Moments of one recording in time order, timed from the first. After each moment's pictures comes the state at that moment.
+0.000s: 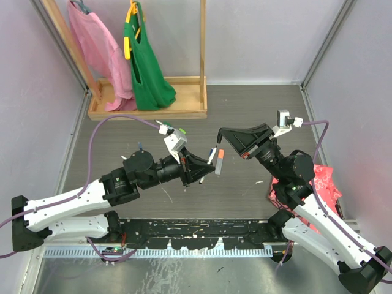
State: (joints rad) left arm -1.18 0.98 0.90 0.12 0.02 -0.40; right arm 0.62 0.67 0.64 0.57 -0.23 0.98
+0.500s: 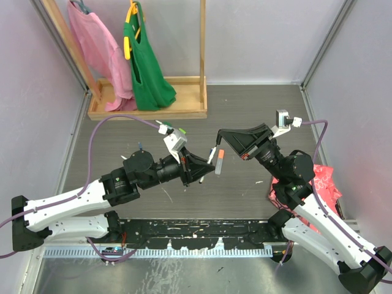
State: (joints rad) left arm -1.18 0.98 0.90 0.12 0.01 -0.40; right arm 0.62 0.67 0.64 0.57 -0.25 0.98
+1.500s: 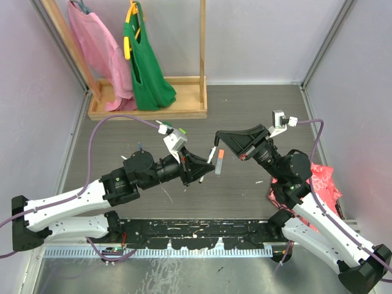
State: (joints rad) left arm -1.18 0.98 0.90 0.12 0.00 -0.40; right arm 0.62 0.69 0.62 0.57 -0.27 0.99
